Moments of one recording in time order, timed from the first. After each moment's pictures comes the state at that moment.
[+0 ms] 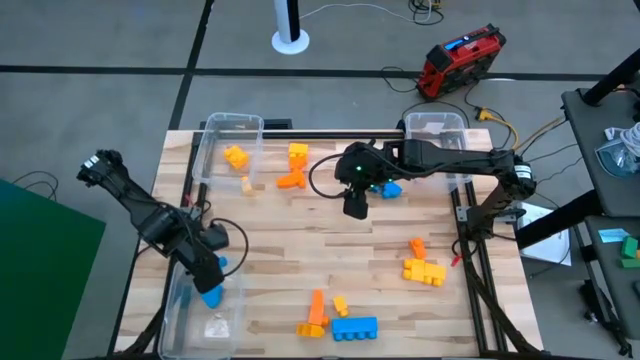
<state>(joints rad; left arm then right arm) -0.69 1.11 1.08 -1.28 0.00 -1.25 -0.10 1.67 1.67 -0.94 0.04 0.04</state>
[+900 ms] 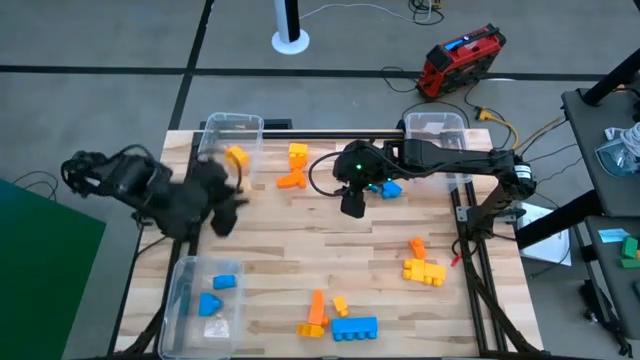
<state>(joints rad) -0.37 1.11 1.52 -1.27 -0.54 -0.87 -0.10 1.67 1.67 -0.89 0.05 0.04</state>
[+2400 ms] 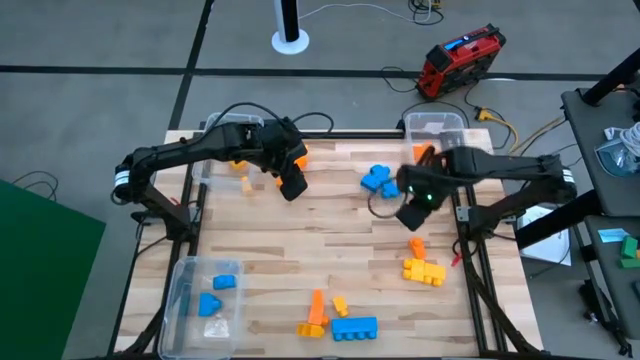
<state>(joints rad) 0.26 1.56 1.58 -0.99 0.04 -0.24 -0.03 1.32 1.38 -1.48 -0.10 0.80</state>
